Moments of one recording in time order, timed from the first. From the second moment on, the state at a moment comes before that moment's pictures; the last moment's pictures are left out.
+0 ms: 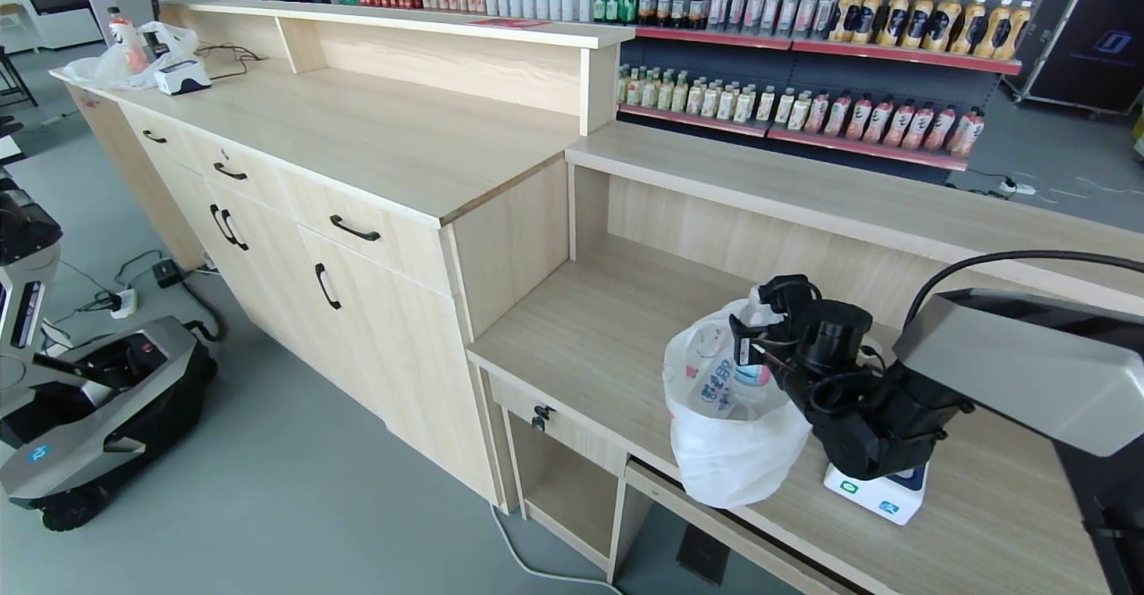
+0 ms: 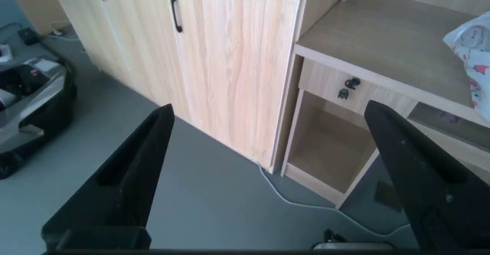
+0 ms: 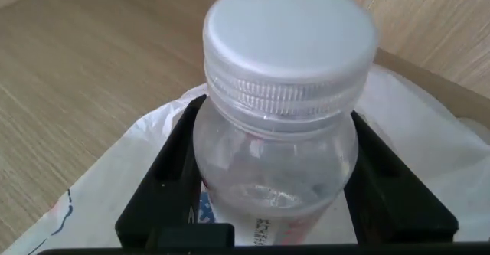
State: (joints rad) left arm 0.00 0.00 0.00 0.00 0.00 -0.01; right arm 0.24 2.41 -1.01 -1.34 -0.22 -0.10
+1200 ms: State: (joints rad) left arm 0.00 0.00 0.00 0.00 0.00 -0.01; right arm 0.15 1.91 -0.69 -1.18 -0.17 -0.23
